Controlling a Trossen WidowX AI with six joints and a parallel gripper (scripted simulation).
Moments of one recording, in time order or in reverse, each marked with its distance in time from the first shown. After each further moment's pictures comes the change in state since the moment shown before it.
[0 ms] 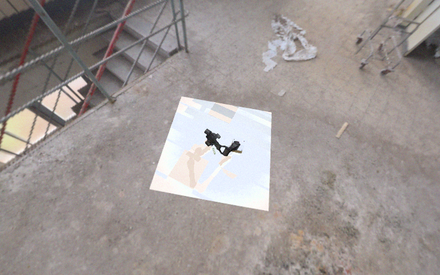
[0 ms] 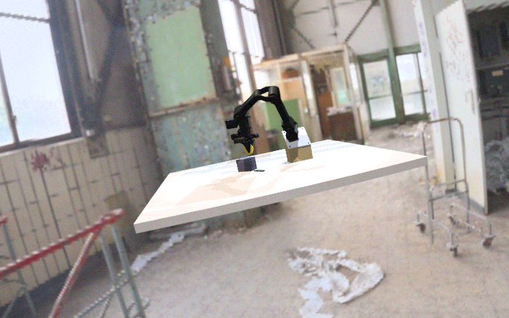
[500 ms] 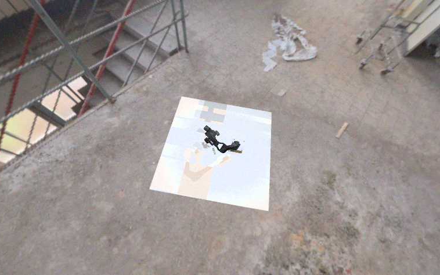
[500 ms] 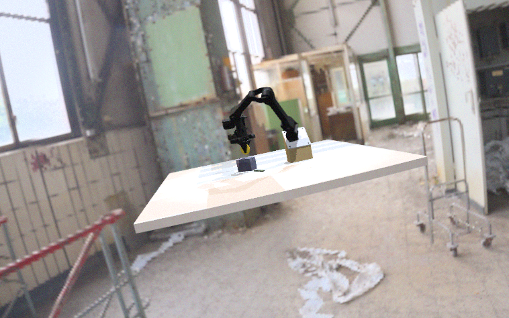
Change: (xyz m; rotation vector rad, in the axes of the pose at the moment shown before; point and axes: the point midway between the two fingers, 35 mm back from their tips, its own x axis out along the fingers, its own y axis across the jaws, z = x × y) arm 0.001 -0.015 0.035 -0.002 0.000 0.000
